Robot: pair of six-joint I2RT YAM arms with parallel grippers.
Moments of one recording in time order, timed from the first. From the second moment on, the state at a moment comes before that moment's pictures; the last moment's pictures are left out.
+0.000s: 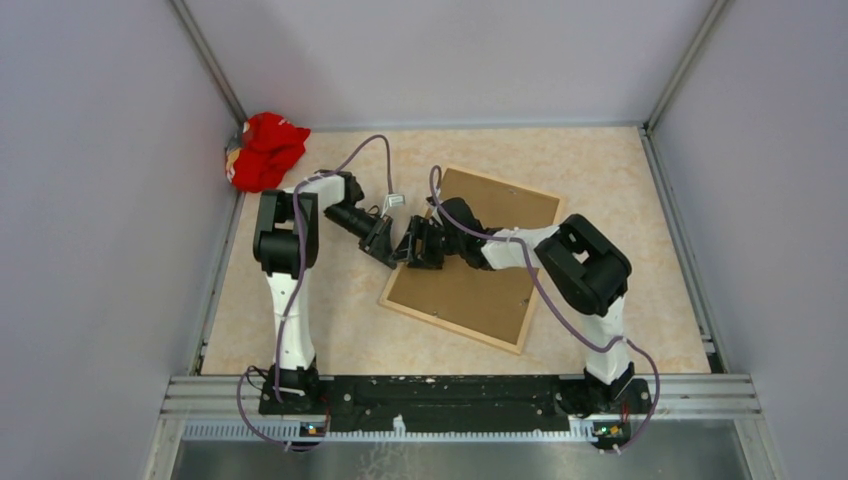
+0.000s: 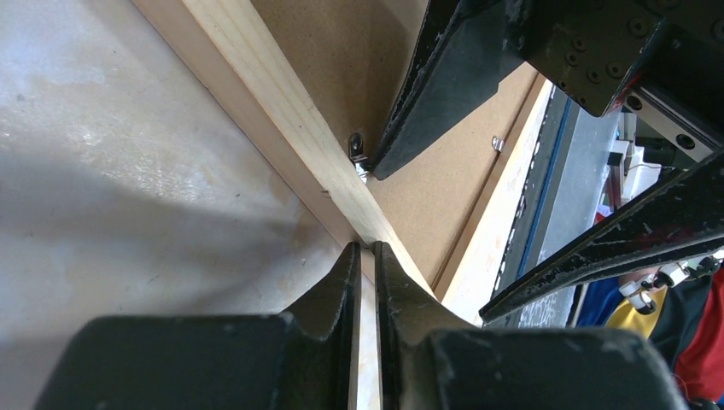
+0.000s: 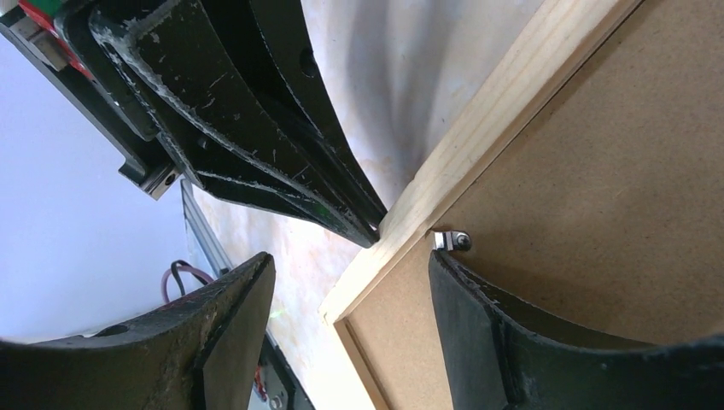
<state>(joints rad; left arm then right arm) -0.14 2.25 1.56 -1.18 0.98 0.79 0.77 2.01 1.13 0.30 -0.41 0.93</state>
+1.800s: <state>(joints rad) -0.17 2.43 1.89 -0.95 1.08 0.41 0.45 1.99 1.29 0.14 -0.40 0.69</state>
